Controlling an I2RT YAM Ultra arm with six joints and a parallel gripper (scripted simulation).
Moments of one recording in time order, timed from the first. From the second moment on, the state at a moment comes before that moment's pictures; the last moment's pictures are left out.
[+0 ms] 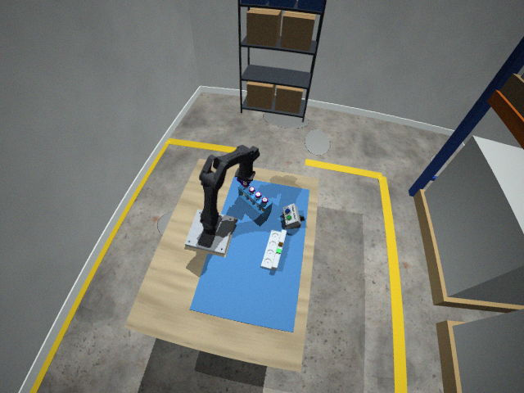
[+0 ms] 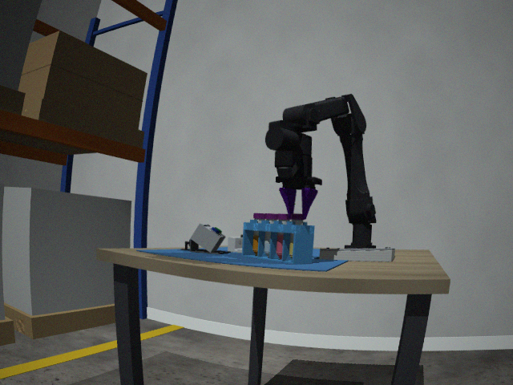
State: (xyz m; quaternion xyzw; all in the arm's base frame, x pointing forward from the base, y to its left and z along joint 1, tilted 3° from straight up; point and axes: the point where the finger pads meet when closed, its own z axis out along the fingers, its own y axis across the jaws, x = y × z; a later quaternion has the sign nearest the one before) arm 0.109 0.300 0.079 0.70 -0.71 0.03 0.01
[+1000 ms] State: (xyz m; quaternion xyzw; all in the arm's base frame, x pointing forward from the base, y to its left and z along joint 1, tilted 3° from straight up) arm 0.109 0.300 0.078 0.12 -0.99 0.03 -0.01
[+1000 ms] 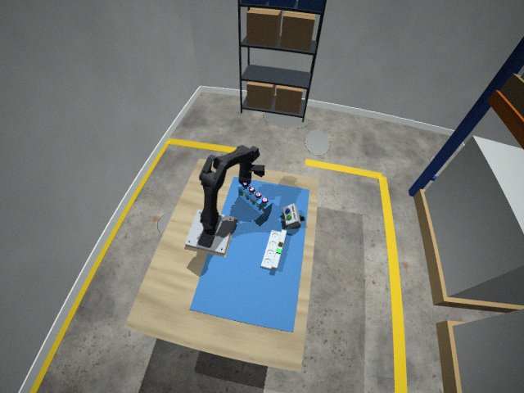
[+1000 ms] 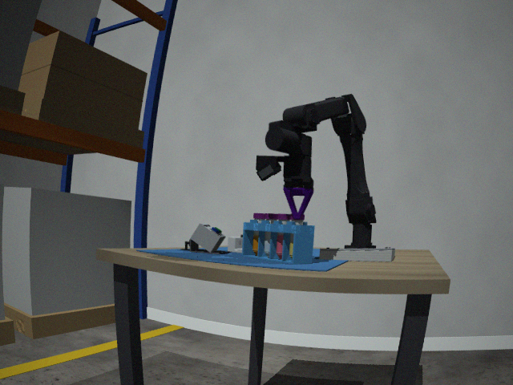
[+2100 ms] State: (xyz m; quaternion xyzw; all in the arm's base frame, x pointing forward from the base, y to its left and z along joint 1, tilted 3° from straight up) arm 0.110 0.302 0.085 -0.08 -1.00 0.03 -0.02
